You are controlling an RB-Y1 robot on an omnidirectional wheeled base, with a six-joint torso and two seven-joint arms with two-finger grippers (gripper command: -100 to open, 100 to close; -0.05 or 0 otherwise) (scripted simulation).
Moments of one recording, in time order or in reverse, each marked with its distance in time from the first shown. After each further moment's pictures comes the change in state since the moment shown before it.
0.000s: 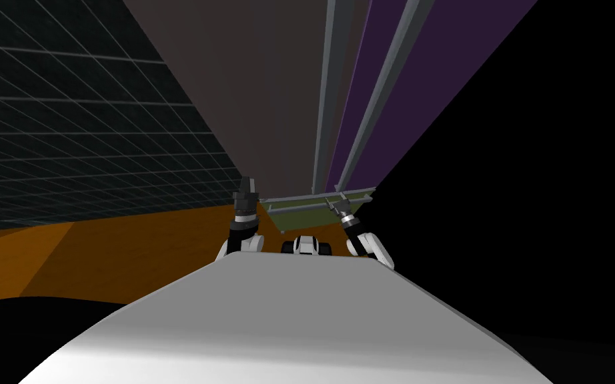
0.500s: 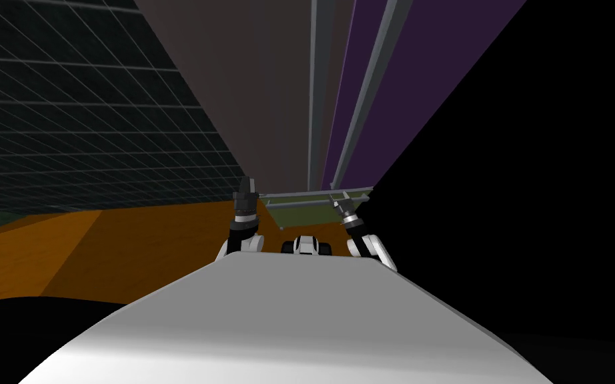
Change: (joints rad) left arm 0.000 0.000 0.000 0.000 0.000 0.000 0.000; right arm 0.036 0.046 -0.033 -0.050 -0.128 -0.040 -0.110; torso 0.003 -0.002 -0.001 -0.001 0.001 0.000
